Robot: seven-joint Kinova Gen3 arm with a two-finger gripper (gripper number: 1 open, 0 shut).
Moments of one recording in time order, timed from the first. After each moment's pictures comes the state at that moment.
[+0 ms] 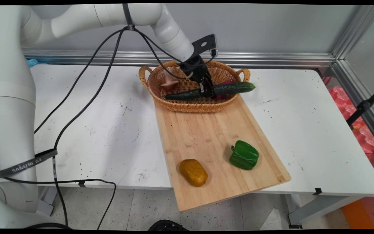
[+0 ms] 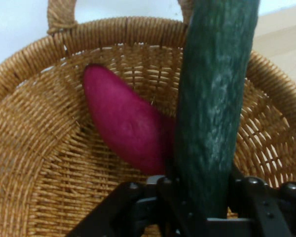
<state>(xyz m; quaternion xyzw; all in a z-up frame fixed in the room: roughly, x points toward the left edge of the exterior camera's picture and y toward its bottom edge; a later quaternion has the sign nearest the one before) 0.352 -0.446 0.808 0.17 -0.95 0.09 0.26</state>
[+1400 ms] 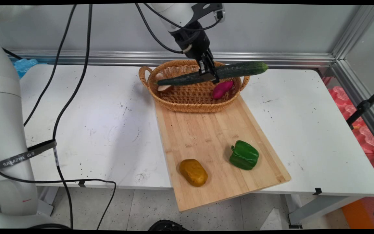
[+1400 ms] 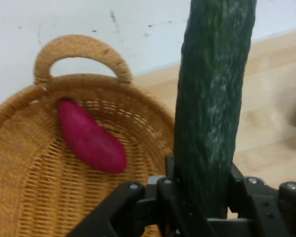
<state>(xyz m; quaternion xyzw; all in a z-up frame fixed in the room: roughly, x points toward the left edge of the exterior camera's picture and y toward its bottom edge) 0.328 -0.380 0.939 0.19 -0.95 0.08 0.24</state>
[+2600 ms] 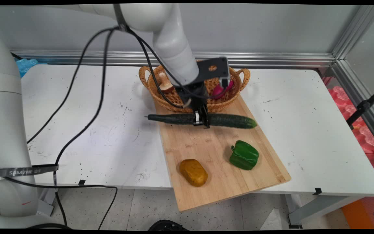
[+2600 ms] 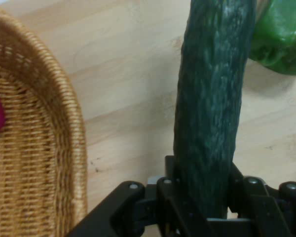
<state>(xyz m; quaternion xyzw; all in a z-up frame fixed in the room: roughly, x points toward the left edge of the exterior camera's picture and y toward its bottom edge) 0.268 -0.307 0.853 0.17 -0.97 0.06 0.14</state>
